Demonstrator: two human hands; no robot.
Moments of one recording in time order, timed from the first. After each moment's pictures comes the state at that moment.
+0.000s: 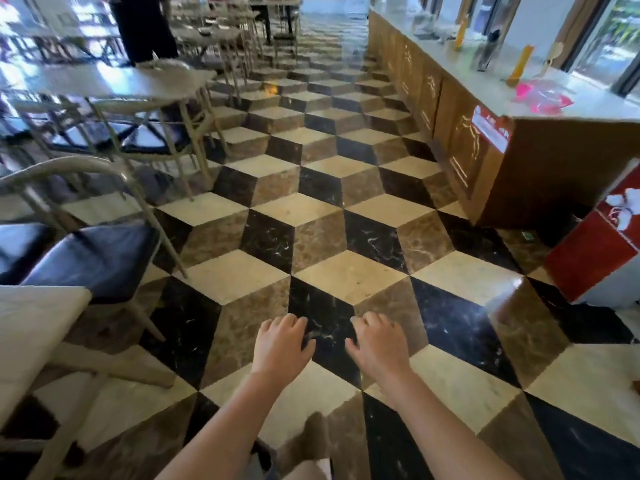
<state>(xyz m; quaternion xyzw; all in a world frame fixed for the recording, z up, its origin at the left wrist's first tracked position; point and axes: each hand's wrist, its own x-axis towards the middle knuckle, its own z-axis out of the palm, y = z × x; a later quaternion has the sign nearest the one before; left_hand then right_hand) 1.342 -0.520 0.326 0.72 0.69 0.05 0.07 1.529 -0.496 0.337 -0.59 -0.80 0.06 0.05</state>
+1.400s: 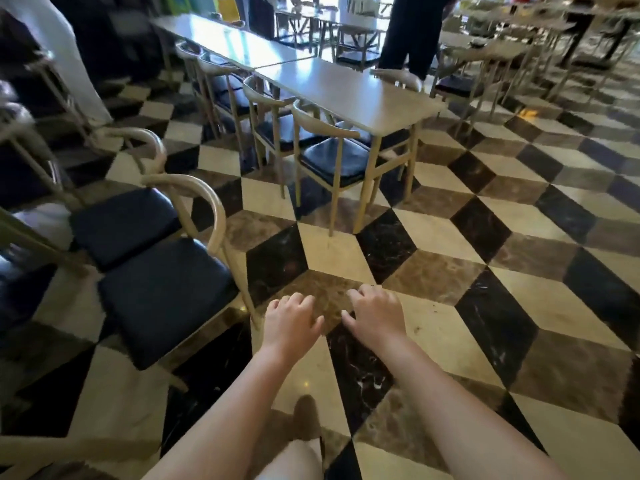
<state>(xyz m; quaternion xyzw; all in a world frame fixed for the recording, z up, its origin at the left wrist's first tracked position) 1.029 0.137 0.351 0.37 0.92 0.13 0.00 1.111 0.276 0.362 -0.20 -0.98 0.03 0.04</state>
